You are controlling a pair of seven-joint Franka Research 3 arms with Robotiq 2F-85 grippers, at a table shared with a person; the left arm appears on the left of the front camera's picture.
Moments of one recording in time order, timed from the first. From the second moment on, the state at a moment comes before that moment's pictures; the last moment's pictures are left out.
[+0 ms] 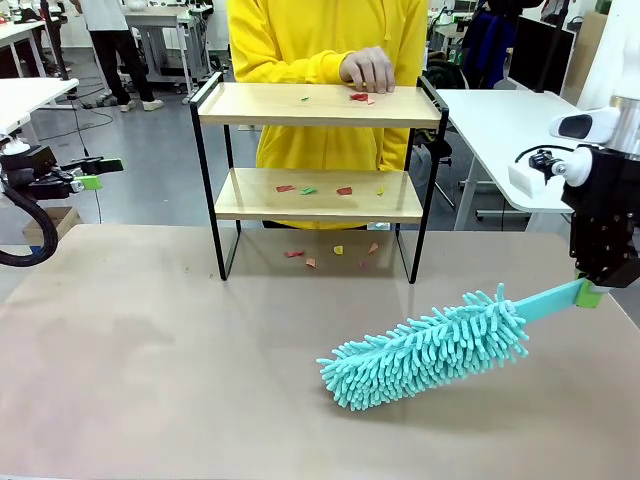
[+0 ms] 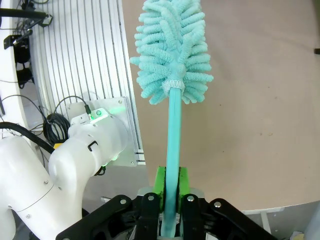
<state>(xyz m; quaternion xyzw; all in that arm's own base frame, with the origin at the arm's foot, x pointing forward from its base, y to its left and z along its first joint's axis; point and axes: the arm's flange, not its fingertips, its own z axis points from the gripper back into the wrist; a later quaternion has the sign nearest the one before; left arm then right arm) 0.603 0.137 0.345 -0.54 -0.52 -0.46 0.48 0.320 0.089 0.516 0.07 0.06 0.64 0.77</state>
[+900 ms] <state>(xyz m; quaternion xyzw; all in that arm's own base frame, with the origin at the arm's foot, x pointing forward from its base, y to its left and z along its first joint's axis) 0.603 0.137 0.345 -0.54 -0.52 -0.46 0.48 0.287 0.145 0.621 0.18 -0.07 0.58 0.79</state>
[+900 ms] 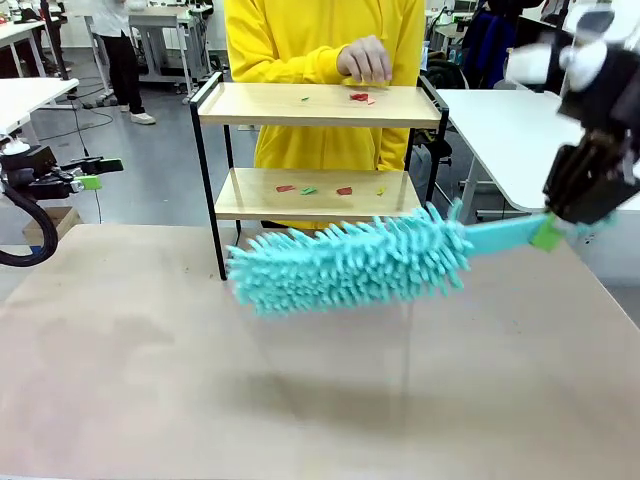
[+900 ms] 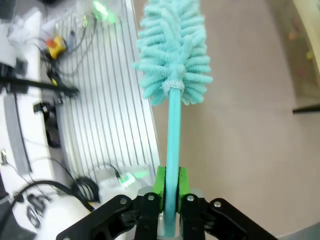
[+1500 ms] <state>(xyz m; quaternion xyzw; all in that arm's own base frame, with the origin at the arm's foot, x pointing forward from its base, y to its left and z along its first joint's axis) 0.603 0.137 0.345 -0.54 -0.52 -0.46 0.48 0.243 0.287 0.739 0.23 -0.20 0.32 0.90</state>
